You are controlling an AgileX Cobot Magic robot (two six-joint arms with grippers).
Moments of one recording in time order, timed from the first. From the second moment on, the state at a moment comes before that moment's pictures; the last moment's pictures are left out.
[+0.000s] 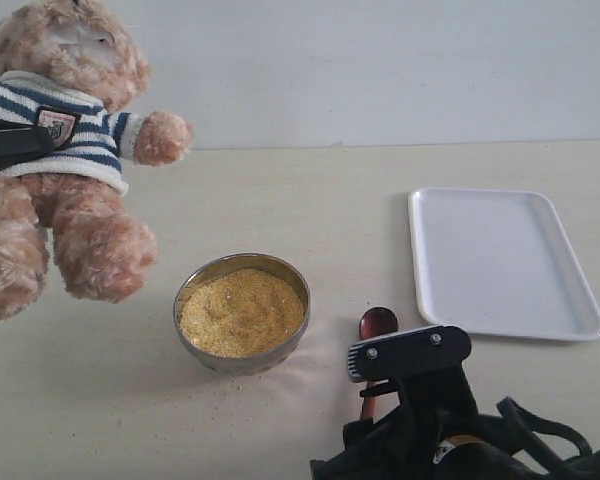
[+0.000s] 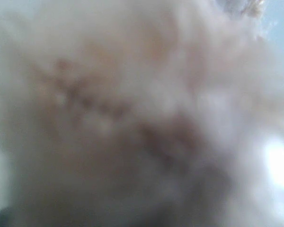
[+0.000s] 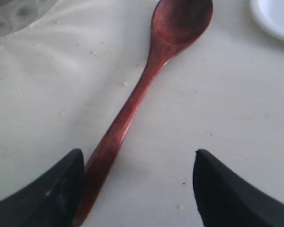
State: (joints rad) left arm 0.15 1.30 -0.64 -1.72 0.68 1.39; right arm 1.20 1.74 -0.46 1.34 -0.57 -0.52
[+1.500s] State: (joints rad) left arm 0.15 1.30 -0.64 -1.72 0.69 1.39; right arm 1.20 1.75 -0.46 1.51 -0.60 -0.65
